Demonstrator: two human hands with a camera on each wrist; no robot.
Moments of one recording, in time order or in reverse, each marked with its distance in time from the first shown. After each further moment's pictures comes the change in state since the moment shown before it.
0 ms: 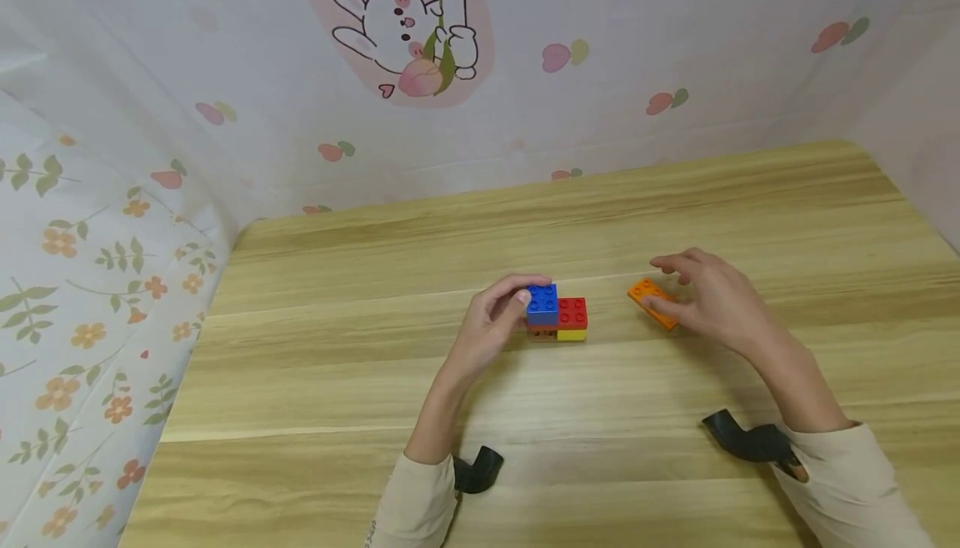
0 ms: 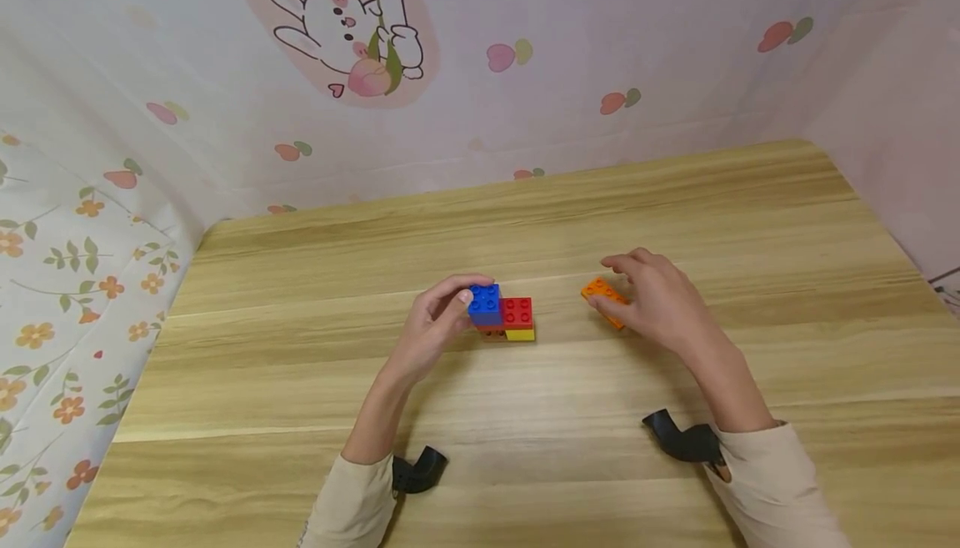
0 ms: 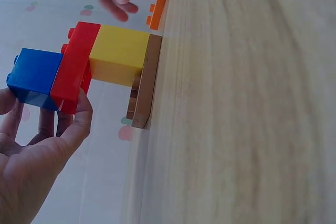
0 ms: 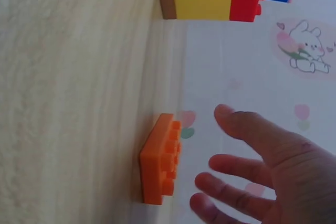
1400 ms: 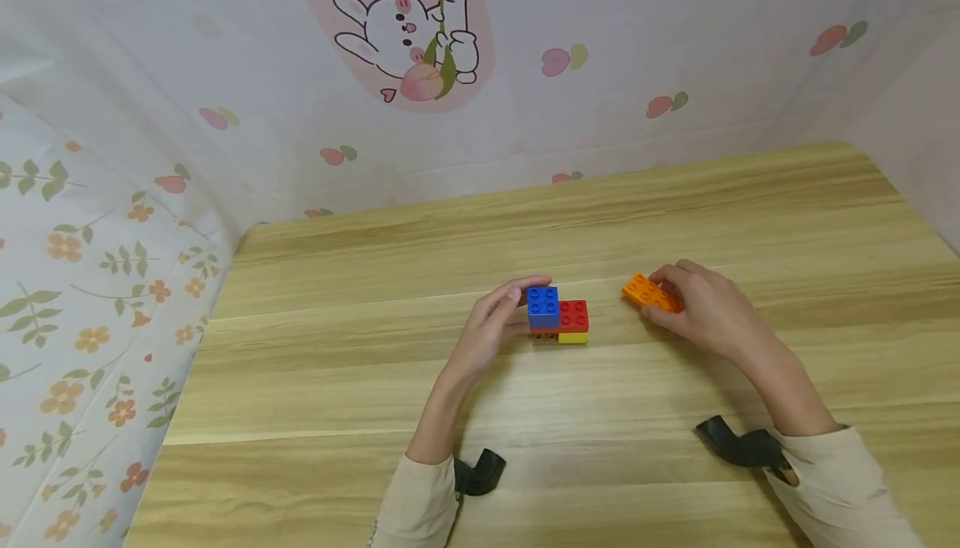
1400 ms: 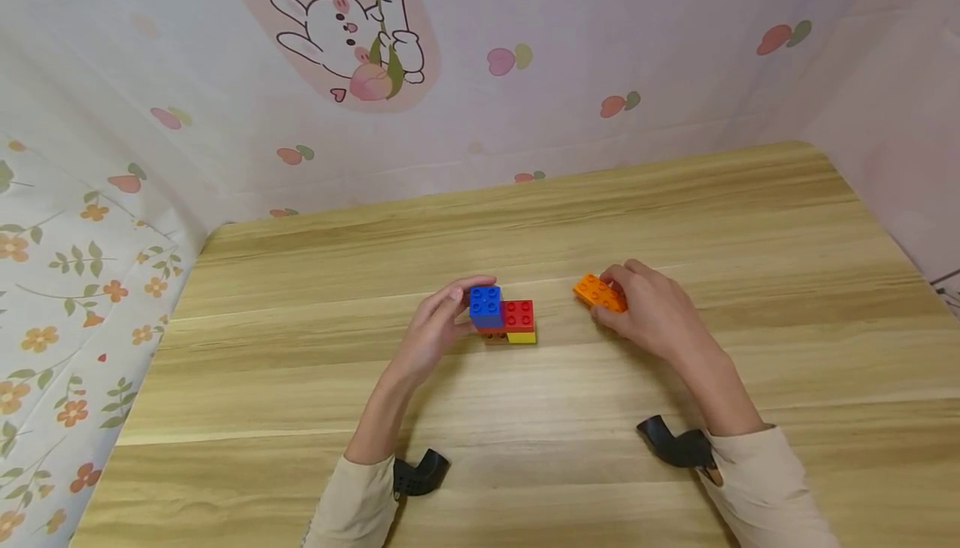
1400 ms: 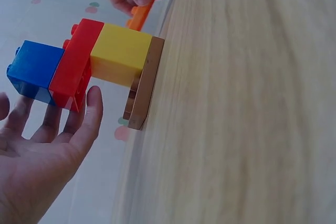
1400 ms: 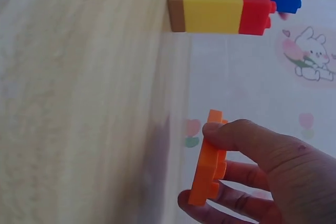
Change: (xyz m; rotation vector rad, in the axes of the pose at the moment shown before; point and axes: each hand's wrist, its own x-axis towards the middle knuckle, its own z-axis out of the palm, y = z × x) left_hand 0.007 -0.036 -0.008 -0.140 -0.043 -0.019; right_hand 0.000 -0.001 0.009 -0.038 -0.074 0.033
